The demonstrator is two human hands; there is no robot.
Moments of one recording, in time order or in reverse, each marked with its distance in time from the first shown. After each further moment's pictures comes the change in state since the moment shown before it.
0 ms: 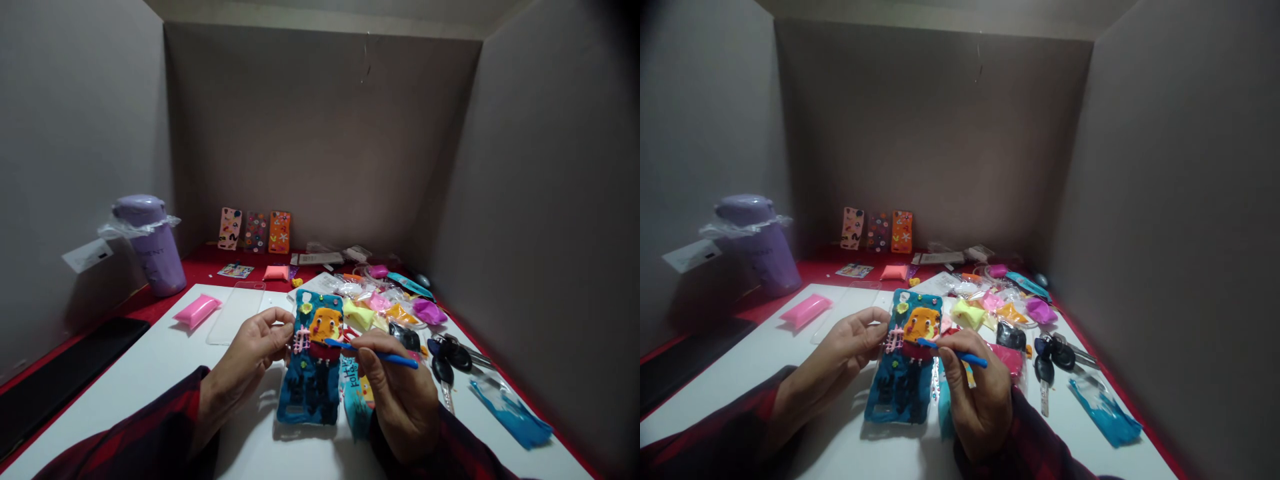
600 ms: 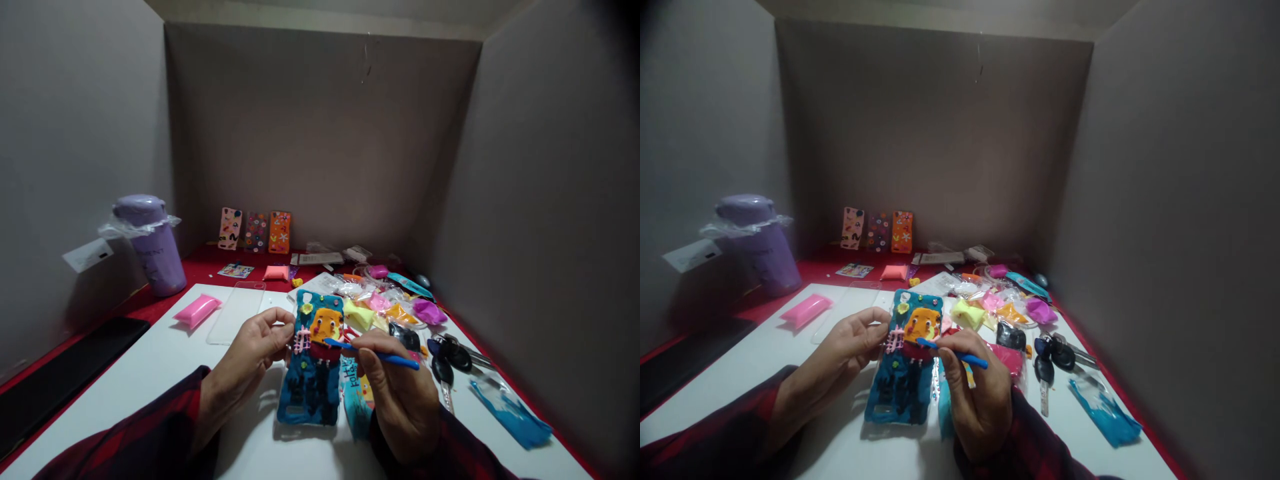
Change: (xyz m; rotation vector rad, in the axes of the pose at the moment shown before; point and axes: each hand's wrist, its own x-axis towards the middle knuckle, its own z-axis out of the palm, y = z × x) left_hand 0.002 -0.006 -0.005 0.003 -0.006 0.017; right_hand -0.001 0.000 0.000 0.013 0.018 0.000
